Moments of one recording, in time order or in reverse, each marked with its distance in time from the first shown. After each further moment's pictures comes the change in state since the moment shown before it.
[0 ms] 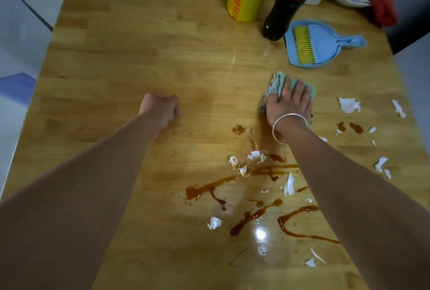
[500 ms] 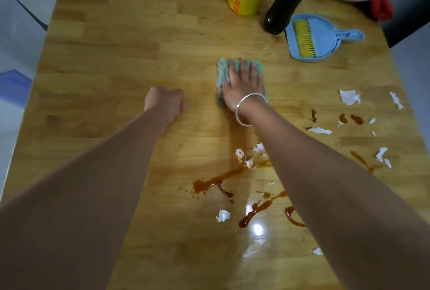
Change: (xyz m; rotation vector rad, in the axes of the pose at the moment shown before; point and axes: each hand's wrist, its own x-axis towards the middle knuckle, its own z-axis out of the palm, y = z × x) left_hand 0.005 -0.005 0.002 -0.053 0.002 0.015; right_hand -0.027 -0.092 0.006 -0.060 -0.139 -0.370
